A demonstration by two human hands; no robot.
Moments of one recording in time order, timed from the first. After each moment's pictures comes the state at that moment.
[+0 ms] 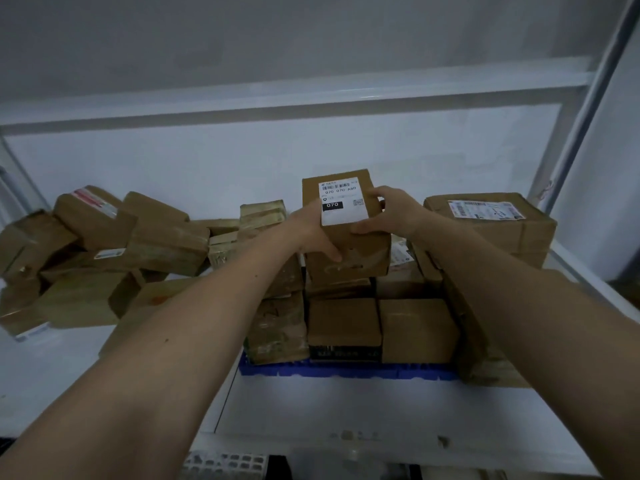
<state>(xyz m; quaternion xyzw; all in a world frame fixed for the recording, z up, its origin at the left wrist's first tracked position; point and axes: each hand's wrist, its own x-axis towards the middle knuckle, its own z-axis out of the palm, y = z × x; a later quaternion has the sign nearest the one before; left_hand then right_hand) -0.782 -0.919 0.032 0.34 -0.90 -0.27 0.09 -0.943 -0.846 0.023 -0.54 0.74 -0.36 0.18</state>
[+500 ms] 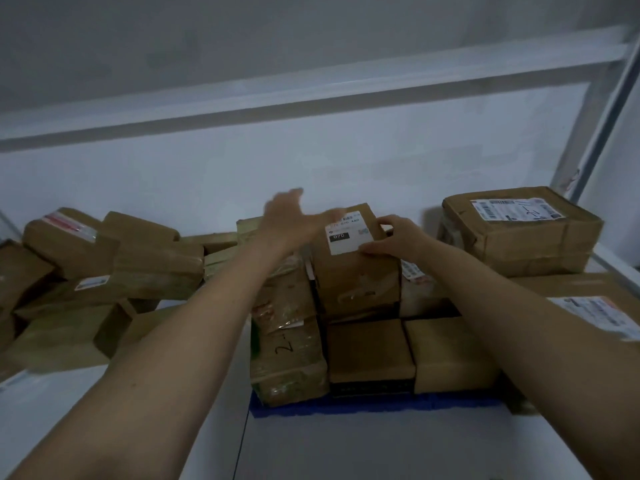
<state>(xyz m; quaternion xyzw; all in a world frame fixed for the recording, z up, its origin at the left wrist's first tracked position) -0.785 -1.008 0.019 0.42 -0.86 -0.21 0.20 -0.966 -0.907 -0.034 -0.44 0.77 -0.39 0.26</state>
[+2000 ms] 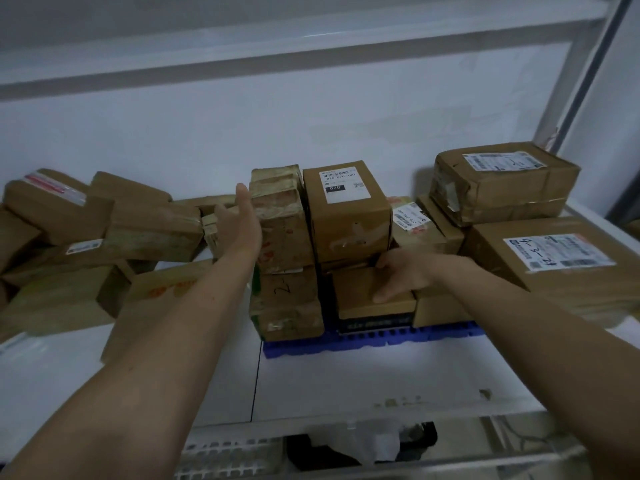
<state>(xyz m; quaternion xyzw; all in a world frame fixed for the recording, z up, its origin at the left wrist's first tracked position) -0.702 -1.016 -0.062 0.54 -0.58 -0.43 0.44 -0.888 -0.833 -0.075 -0.53 0.80 0.00 0.28</state>
